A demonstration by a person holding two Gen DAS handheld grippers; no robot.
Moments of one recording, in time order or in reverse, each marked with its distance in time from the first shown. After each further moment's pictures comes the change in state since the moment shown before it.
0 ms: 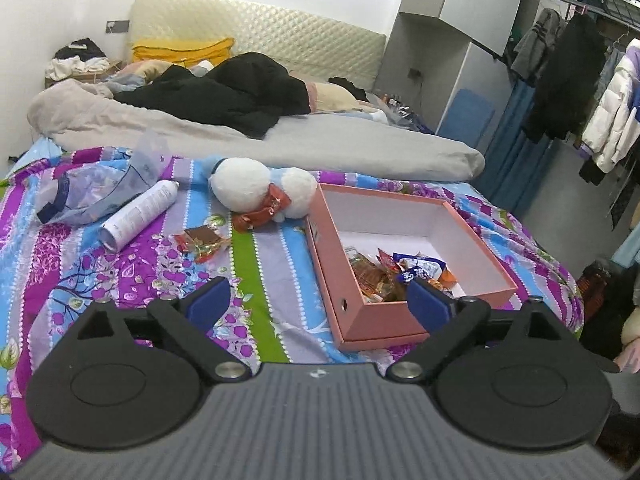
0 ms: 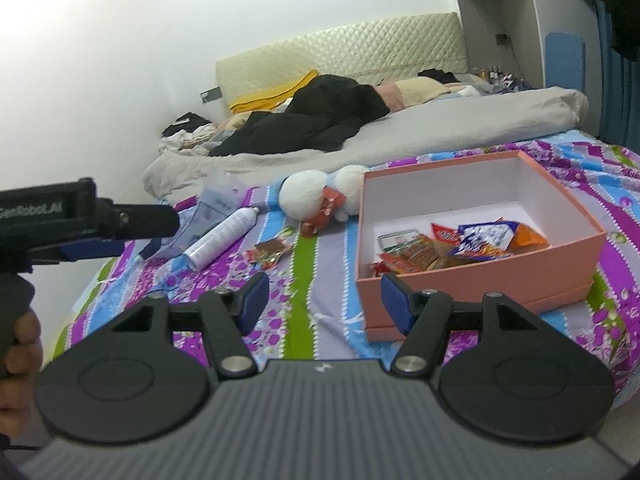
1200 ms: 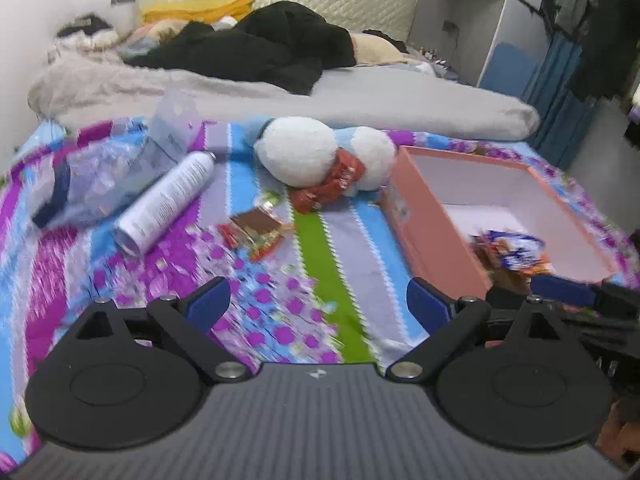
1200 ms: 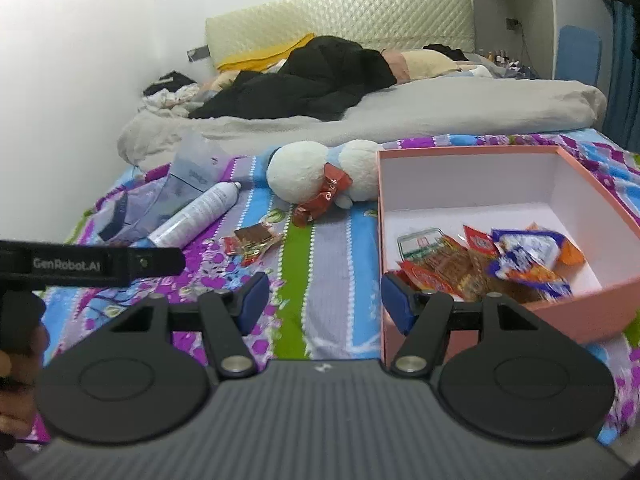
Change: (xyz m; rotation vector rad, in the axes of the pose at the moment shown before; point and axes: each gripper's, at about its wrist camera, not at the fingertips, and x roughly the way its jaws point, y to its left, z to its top) left arm 0.157 0.097 0.027 0.068 0.130 0.118; right arm 0.130 0.028 0.024 -0.067 0.105 -0.057
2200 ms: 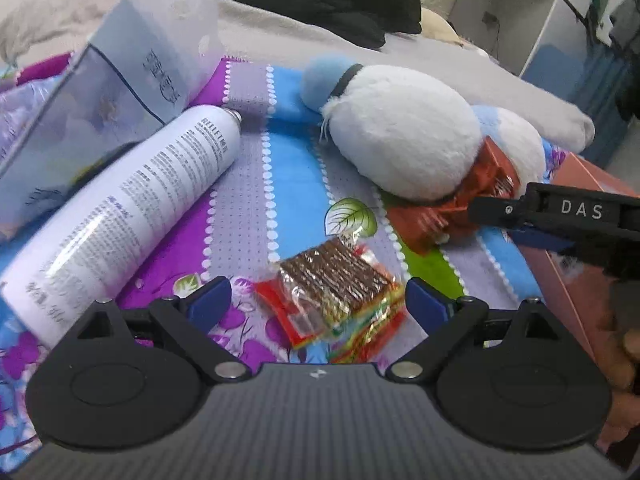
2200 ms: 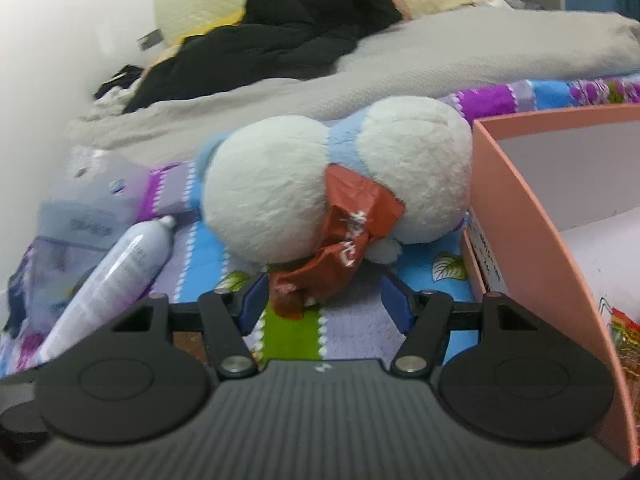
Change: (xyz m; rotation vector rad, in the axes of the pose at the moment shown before) left arm 0.258 0.110 0.032 -0.123 0.057 -0.049; right arm 0.282 -0.004 0.061 0.171 0.091 -0.026
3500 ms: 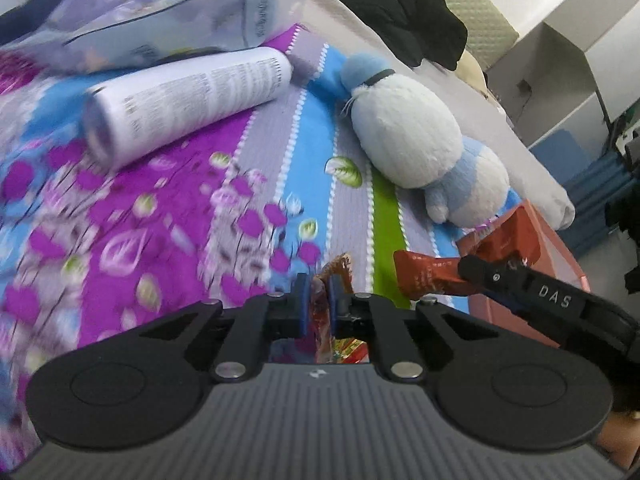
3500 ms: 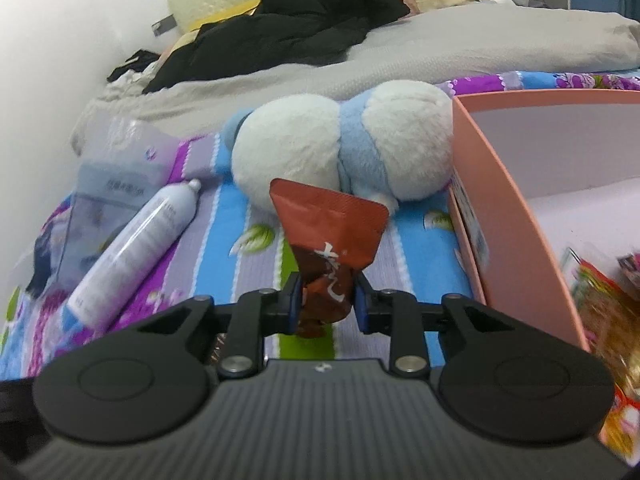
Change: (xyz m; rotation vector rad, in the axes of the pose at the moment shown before) left arm -0.084 0.009 -0.059 -0.389 0.026 -0.087; right arm -0.058 0.009 -0.028 -0.057 0.043 0.028
